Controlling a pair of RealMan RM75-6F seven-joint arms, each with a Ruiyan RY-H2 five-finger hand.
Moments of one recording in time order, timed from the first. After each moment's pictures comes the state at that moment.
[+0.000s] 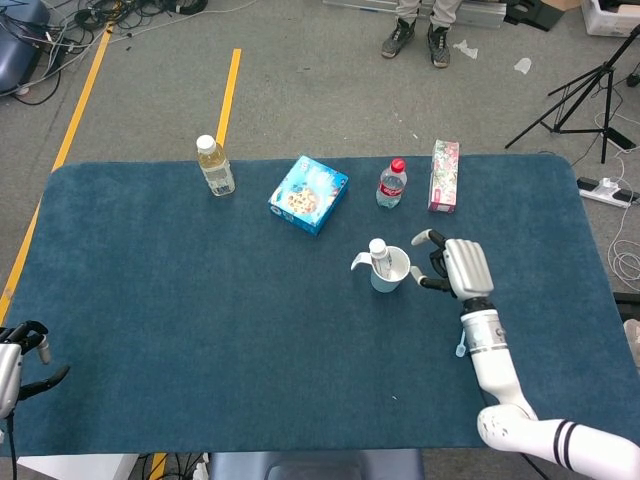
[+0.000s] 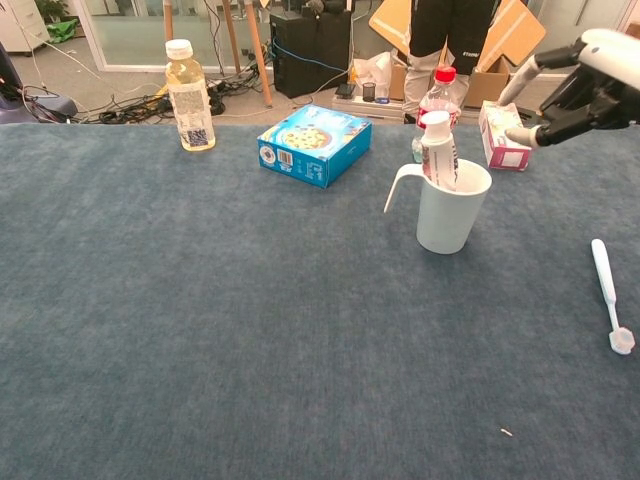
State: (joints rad) left arm -0.05 -1.09 -0.06 -1.65 1.48 1.55 0.13; right arm 0.52 -1.44 0.30 -1.62 -1.12 1.21 -0.12
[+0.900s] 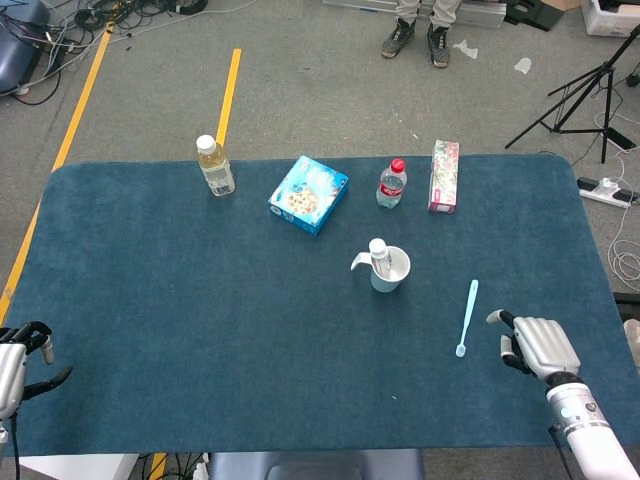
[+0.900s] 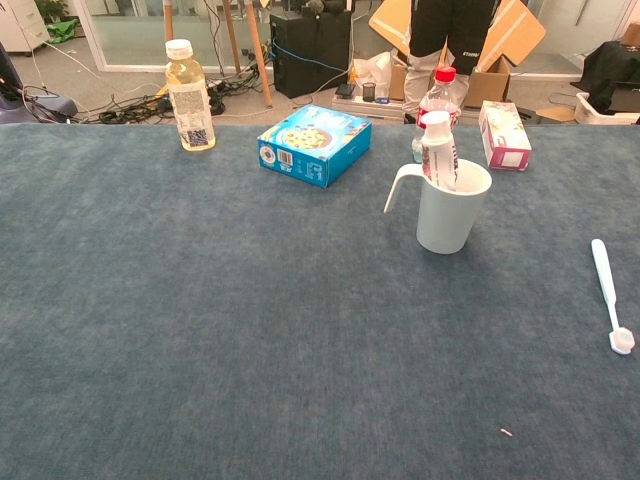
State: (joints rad) left arm -0.05 -1.09 -0.06 -1.65 1.47 1.54 0.14; right arm 0.33 -0.97 0.01 -1.99 -1.01 1.09 -0.30
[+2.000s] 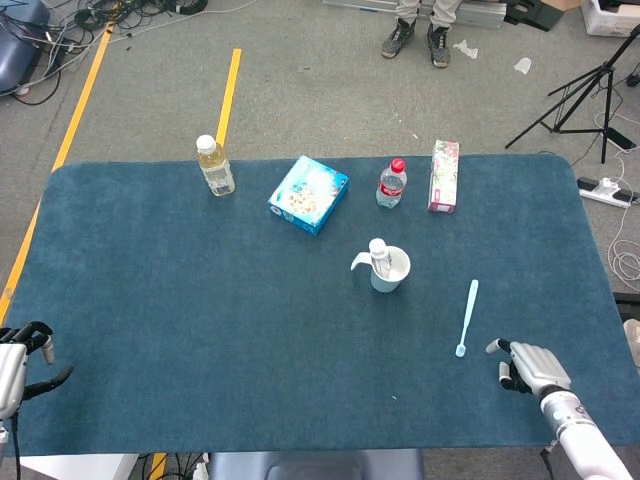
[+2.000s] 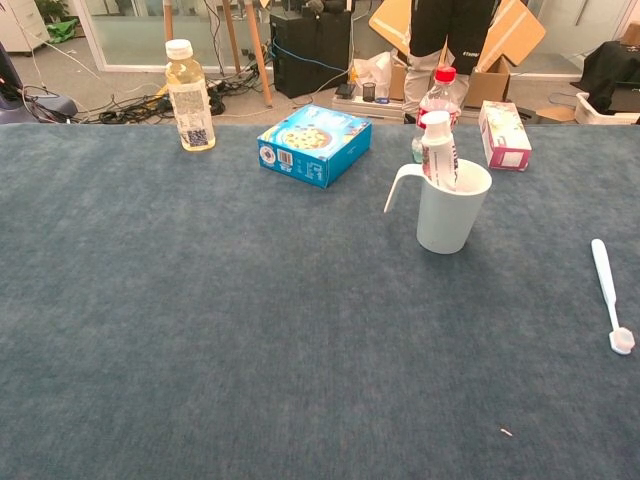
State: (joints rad) left arm -0.05 -1.09 -0.06 -1.65 1.47 1.54 0.14; right arm 0.40 -1.05 -0.05 -1.87 -0.82 0.89 -0.26
